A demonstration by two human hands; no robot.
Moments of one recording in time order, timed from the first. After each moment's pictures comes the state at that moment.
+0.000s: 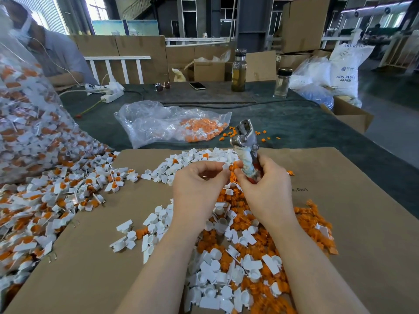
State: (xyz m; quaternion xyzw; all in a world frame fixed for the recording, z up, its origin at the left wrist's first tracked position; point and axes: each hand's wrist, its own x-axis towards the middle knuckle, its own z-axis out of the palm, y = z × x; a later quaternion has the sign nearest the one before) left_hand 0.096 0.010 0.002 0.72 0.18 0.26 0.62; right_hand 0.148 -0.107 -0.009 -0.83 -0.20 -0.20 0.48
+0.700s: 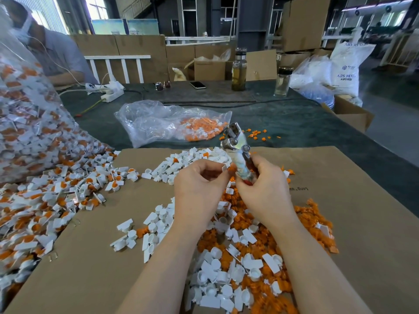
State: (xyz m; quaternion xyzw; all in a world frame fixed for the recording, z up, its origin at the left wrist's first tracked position) left_hand 0.100 0.009 -0.003 0.74 0.17 0.29 0.58; right_hand 0.149 -0.108 -0.010 -0.84 -0.24 -0.16 0.46
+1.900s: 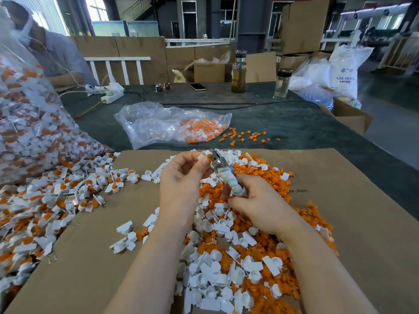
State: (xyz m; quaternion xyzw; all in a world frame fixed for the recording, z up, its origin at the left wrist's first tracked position) left_hand 0.096 0.030 0.002 0.60 0.10 0.31 0.73; right_hand 0.146 -0.118 -0.003 -0.83 -0.34 0.09 0.44
